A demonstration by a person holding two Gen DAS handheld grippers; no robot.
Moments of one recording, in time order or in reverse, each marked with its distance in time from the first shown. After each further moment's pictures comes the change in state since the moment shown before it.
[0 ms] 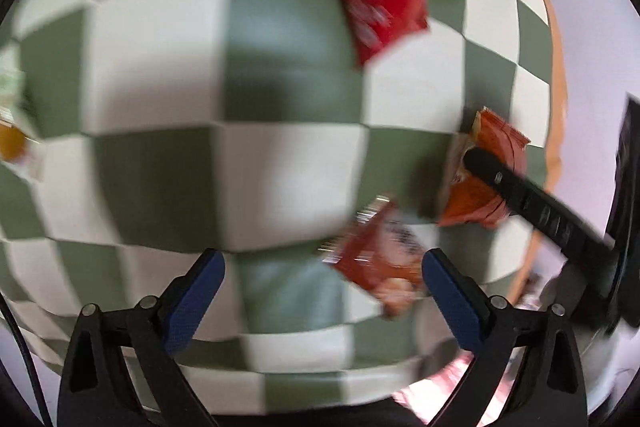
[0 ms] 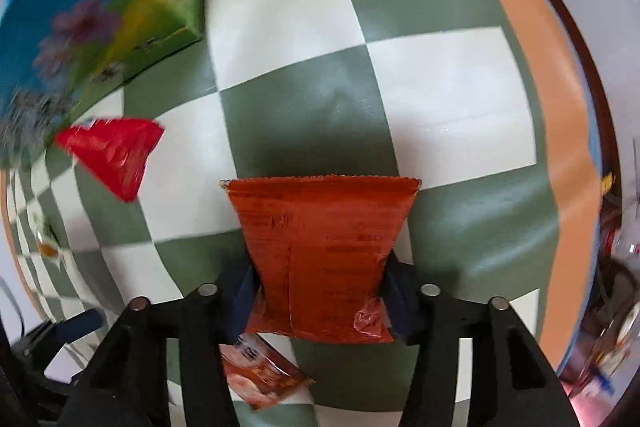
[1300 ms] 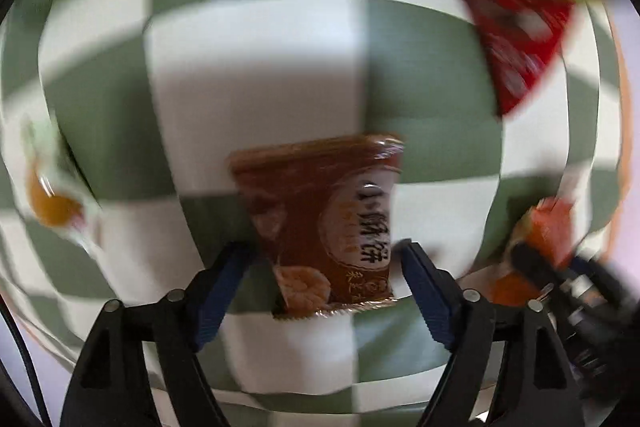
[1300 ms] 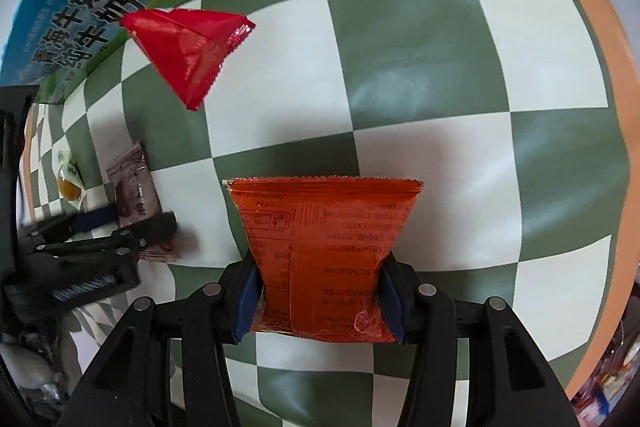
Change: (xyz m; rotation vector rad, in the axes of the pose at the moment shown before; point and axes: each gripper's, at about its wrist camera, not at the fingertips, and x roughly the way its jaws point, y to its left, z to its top) left arm -0.028 0.082 0.033 -0.006 -0.085 0.196; right arm 0.028 0.018 -0.046 -0.063 0.051 0.126
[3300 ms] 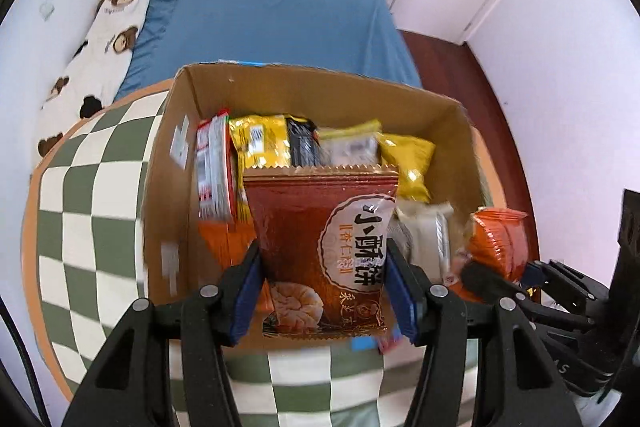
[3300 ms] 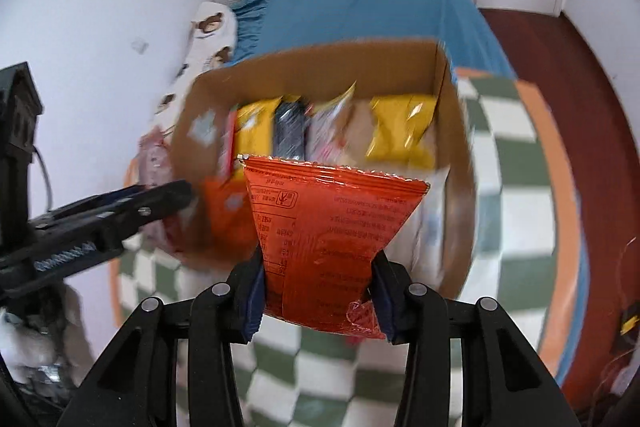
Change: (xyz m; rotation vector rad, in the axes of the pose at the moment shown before) left arm -0.232 -0.025 0.116 0.077 -0.472 -0.066; right arm -0.185 0.146 0.184 -0.240 -0.321 0.095
